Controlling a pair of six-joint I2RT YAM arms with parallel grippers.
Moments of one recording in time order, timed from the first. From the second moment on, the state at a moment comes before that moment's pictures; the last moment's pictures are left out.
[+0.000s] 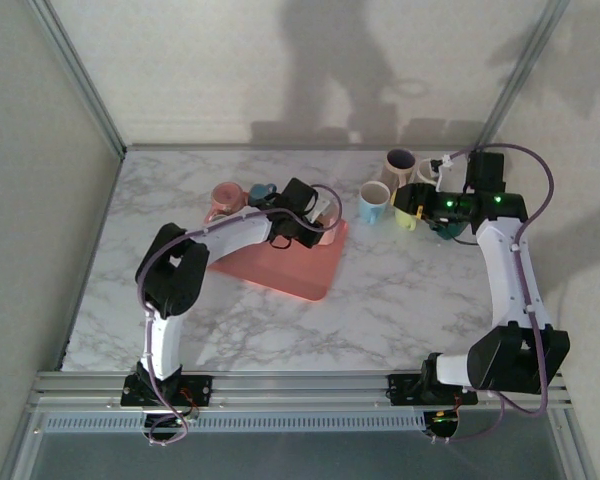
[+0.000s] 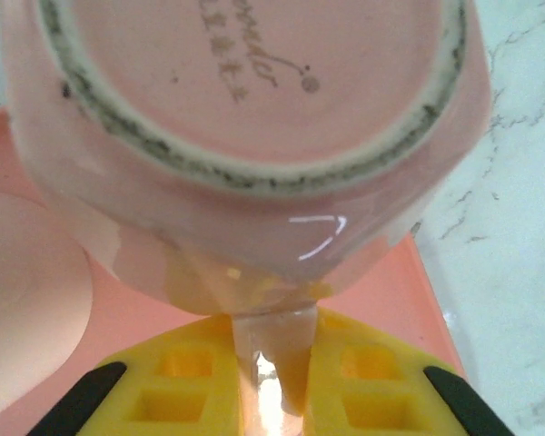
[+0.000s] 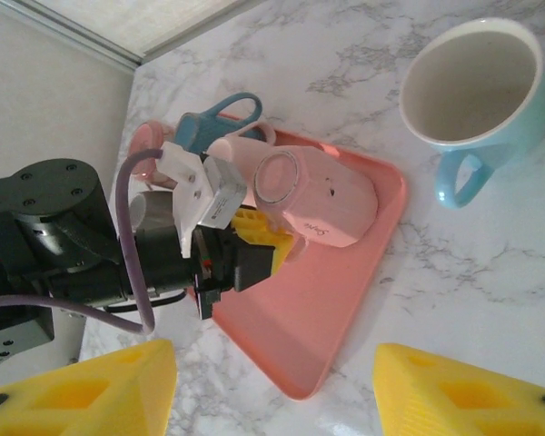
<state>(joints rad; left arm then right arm) -0.65 2.00 1.50 -0.44 0.15 -0.07 -0.05 1.33 1.33 -0.91 -0.76 0.21</state>
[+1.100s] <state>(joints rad) -0.56 1.50 1.22 0.43 0.52 -0.87 0.06 1.20 1.08 -0.05 -1.14 0.91</state>
